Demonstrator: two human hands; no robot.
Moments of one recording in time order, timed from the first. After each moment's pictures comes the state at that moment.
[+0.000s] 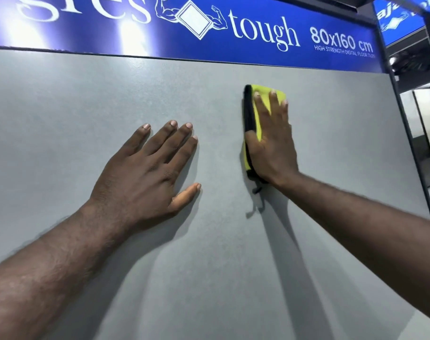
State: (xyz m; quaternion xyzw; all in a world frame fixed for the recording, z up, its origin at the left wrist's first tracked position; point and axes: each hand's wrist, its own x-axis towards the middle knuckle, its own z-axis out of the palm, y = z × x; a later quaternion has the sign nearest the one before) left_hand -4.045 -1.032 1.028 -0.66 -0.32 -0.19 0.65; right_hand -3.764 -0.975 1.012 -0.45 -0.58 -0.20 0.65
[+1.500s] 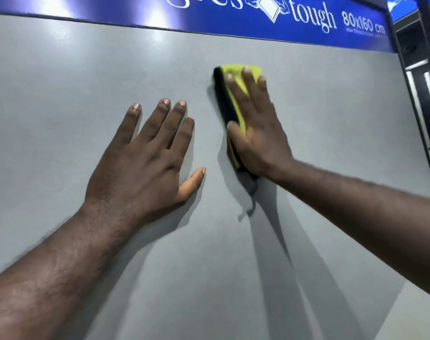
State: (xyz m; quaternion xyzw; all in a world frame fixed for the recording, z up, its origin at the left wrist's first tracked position) left_hand -4.256 -1.108 1.020 -0.64 -0.34 -0.19 0.66; right_hand -4.005 -1.063 1.001 -0.40 -0.62 -0.30 0.60
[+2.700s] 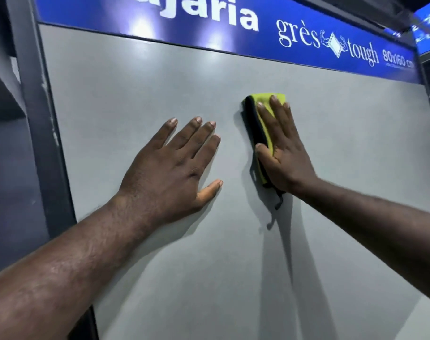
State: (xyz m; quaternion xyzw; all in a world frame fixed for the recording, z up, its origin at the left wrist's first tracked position) left_hand -4.475 -1.184 1.014 -0.64 -0.31 -0.20 0.67; right_hand -4.190 -1.132 0.985 -0.38 -0.64 -0.34 0.58
